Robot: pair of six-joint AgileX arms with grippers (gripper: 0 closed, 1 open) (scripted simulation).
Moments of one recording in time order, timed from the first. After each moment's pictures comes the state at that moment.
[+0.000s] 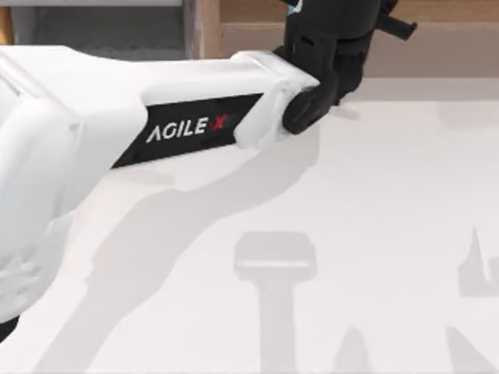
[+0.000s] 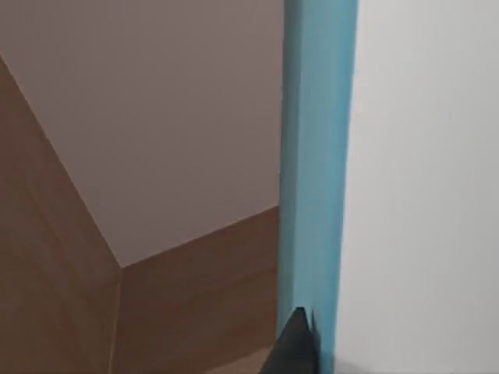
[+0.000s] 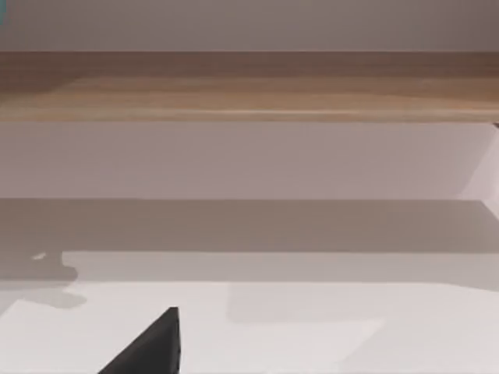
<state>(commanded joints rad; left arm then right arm) -0.80 2.16 1.64 0.46 -0.61 0.33 0.00 0.00 0.00 0.00 0.00 0.00</state>
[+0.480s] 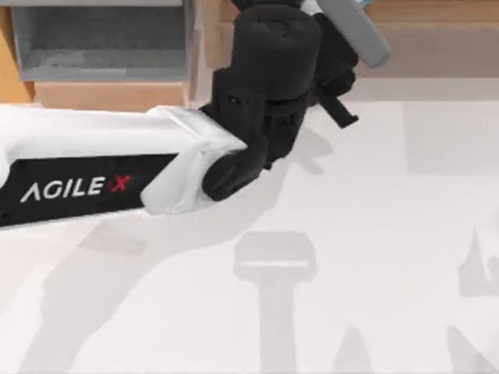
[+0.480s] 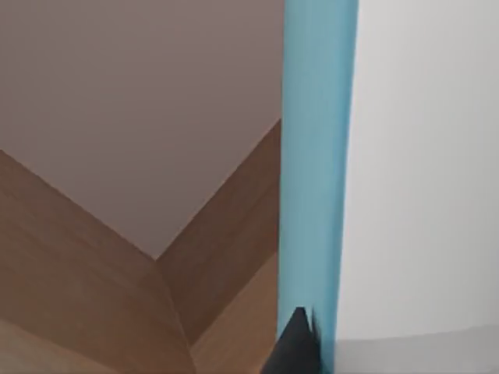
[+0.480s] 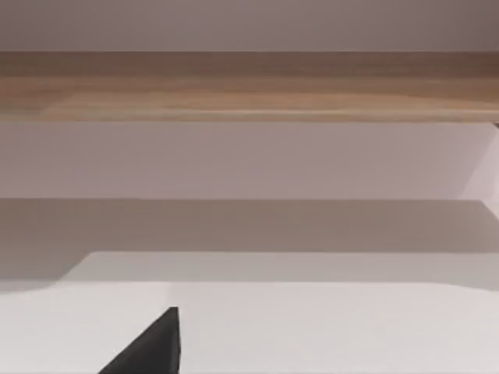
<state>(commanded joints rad) -0.81 1.84 1.18 0.51 -0.47 0.71 0.00 0.00 0.00 0.00 0.00 0.00</state>
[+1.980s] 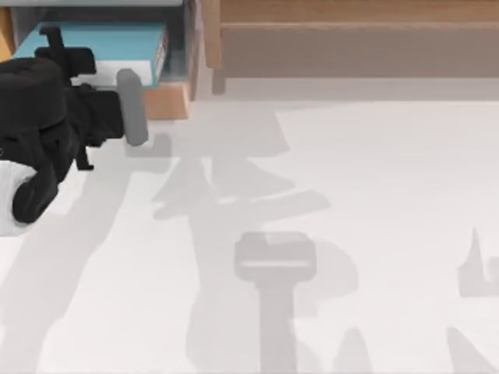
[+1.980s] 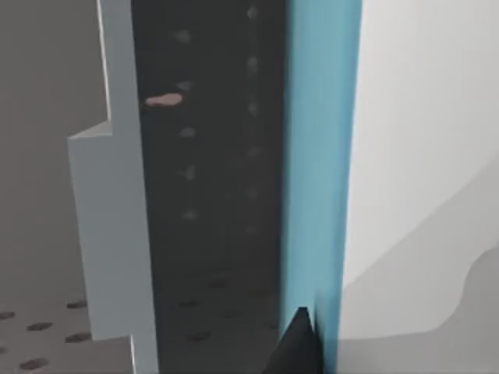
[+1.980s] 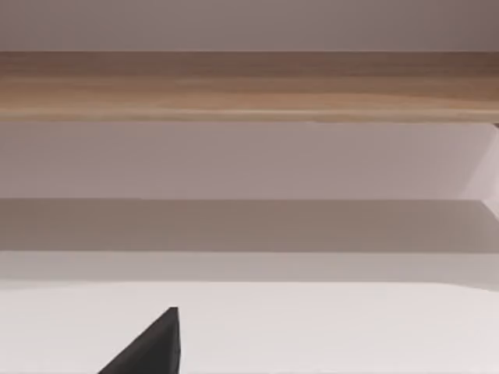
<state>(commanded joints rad) -0.23 1.77 0.74 0.75 -0.18 1.53 0.00 0.00 0.00 0.00 0.00 0.00</state>
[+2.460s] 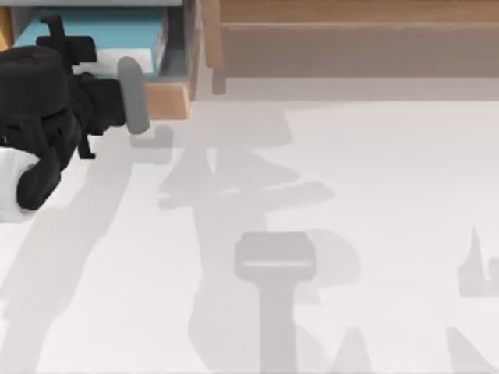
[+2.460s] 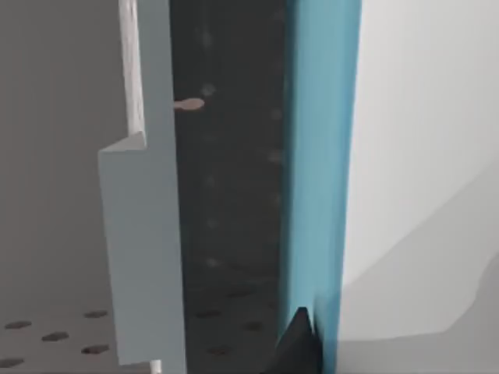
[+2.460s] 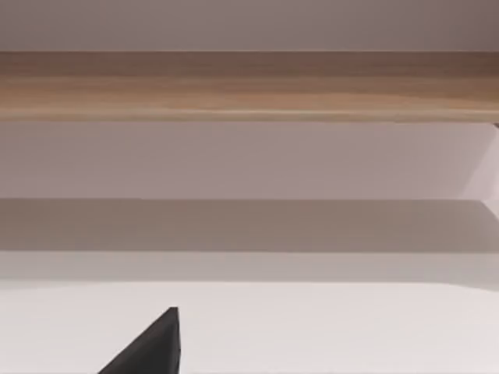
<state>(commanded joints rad) -0.23 1.80 0.79 0.75 -0.17 1.53 0.00 0.00 0.00 0.00 0.00 0.00</state>
